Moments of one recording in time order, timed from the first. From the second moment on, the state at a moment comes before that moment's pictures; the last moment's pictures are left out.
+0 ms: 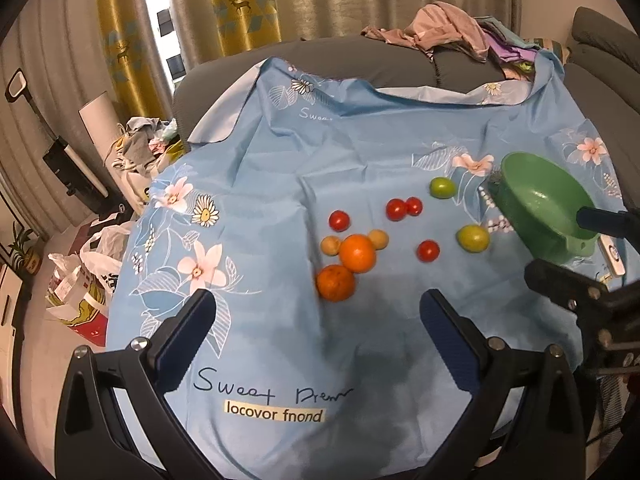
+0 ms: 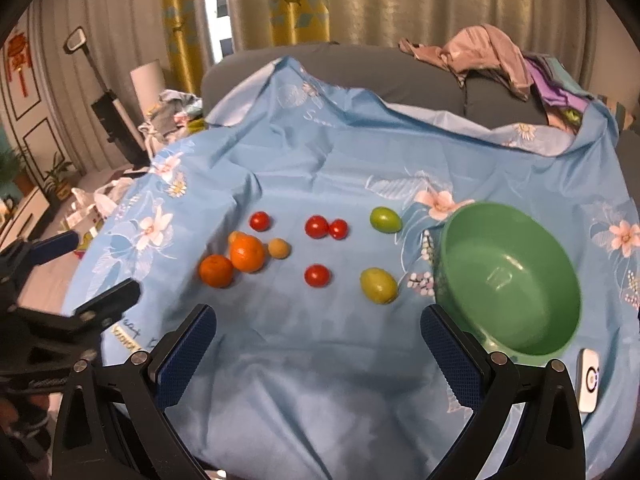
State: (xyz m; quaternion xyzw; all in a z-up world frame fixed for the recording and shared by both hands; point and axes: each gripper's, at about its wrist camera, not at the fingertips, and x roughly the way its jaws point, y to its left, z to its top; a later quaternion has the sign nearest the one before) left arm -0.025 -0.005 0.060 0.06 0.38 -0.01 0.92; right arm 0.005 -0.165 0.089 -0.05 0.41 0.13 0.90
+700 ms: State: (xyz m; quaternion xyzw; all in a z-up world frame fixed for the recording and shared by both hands) left arm -0.029 -0.015 0.064 0.06 0.39 -0.03 0.92; right arm -0.011 -0.176 0.093 -0.05 0.40 0.13 0.91
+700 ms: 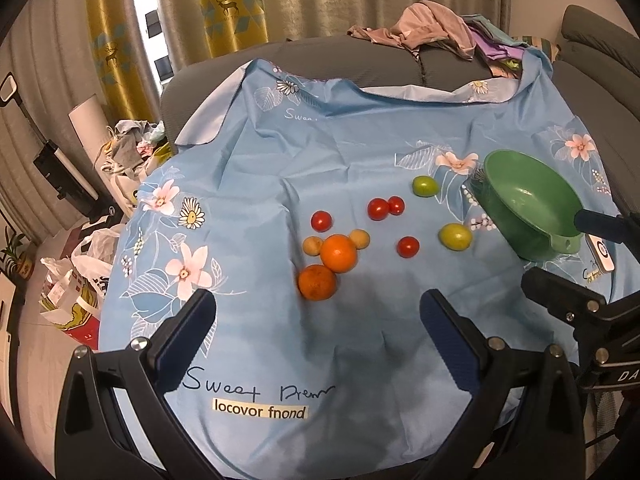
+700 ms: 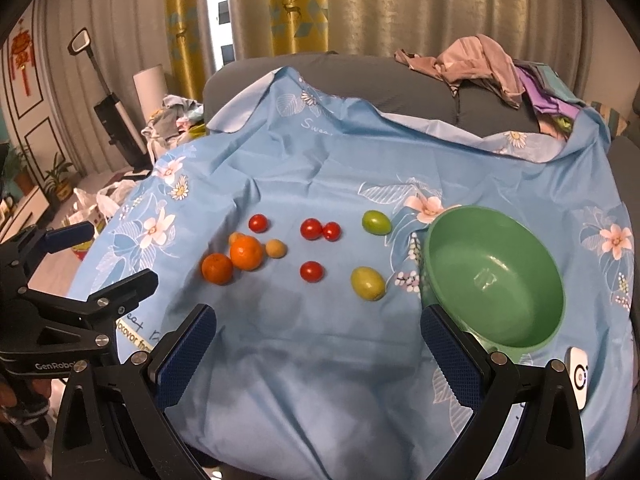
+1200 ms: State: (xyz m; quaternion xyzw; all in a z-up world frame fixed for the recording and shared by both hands) left arm -0.025 -0.014 0.059 0.06 0.40 -0.04 0.91; right arm -0.011 -0.174 0.090 -0.05 0.40 0.13 0.90
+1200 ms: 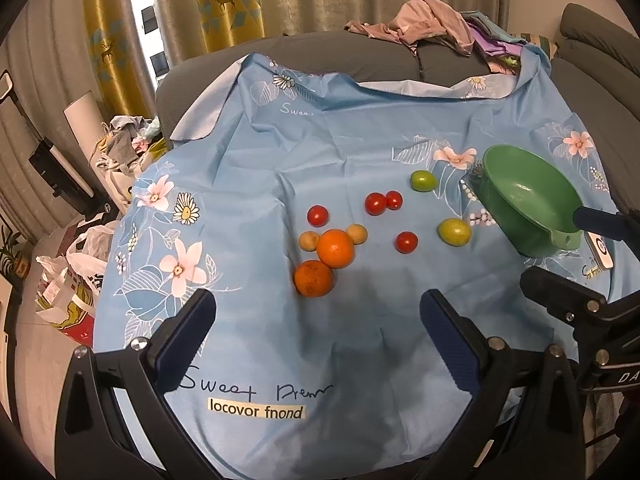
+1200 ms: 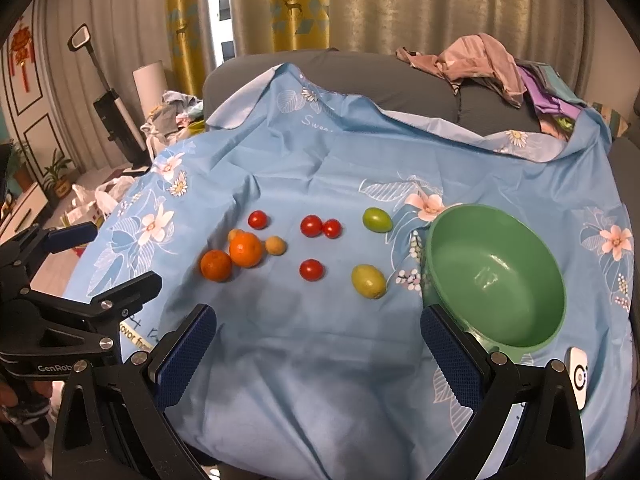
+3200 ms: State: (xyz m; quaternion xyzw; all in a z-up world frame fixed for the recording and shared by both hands) left arm 0.075 0.004 -0.039 0.12 0.47 -0.20 0.85; right arm 0.129 -0.117 -0.034 0.16 0.53 0.29 0.78
